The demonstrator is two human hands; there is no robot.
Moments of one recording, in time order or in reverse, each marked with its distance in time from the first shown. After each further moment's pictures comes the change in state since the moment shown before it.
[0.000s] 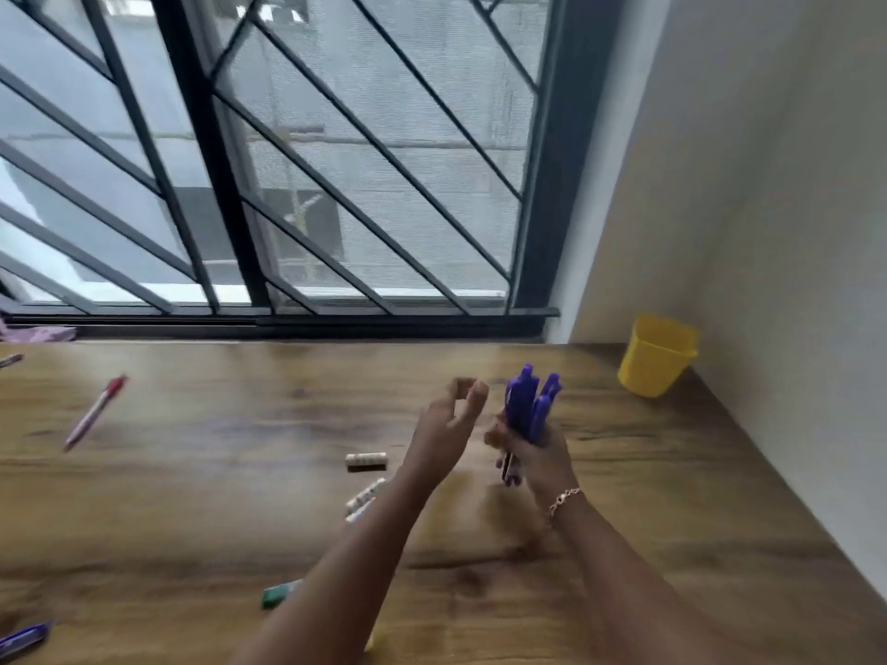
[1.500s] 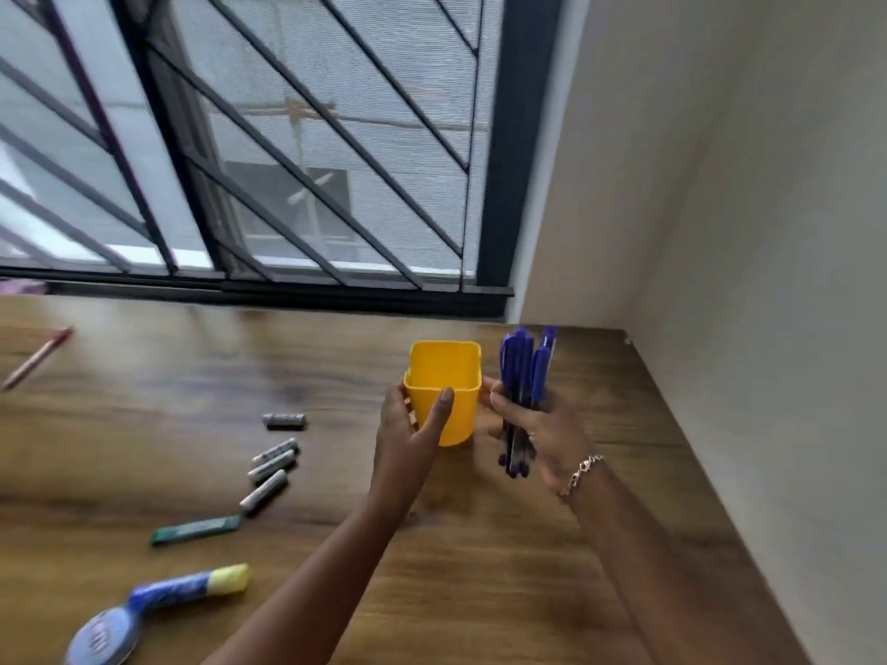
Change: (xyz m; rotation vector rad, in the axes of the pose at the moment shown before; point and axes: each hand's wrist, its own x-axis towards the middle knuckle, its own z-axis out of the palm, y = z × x) left_hand -0.045 0.016 0.092 -0.205 0.239 -0.163; right_hand -0.009 -0.045 -0.112 0.077 -0.187 0.160
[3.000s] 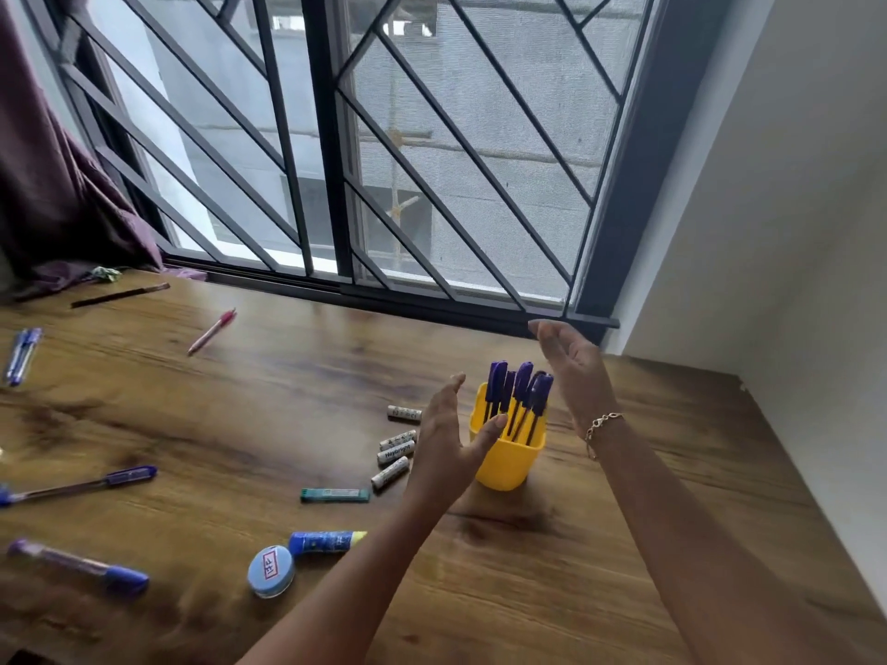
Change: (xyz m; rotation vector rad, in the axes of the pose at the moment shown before) left_hand -0.015 0.002 -0.088 0.394 0.083 0.190; right_hand 0.032 -0.029 0.101 -0.357 -0.040 -0.417
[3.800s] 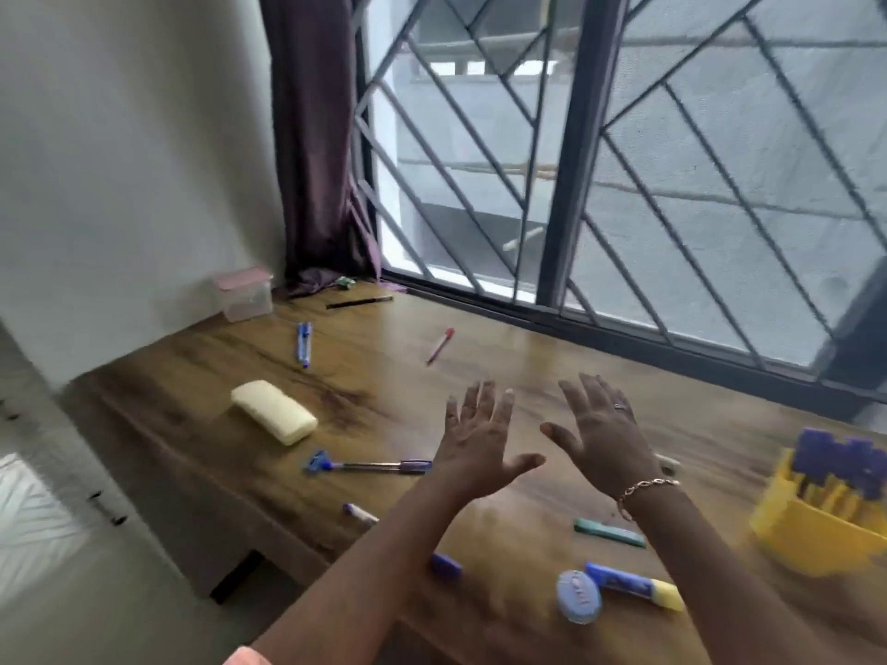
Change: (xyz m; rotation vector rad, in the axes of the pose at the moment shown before) left_hand -0.016 -0.111 -0.248 0.786 -0.209 -0.077; right_hand -0.062 -0.054 0.250 -1.043 -0.384 -0.336
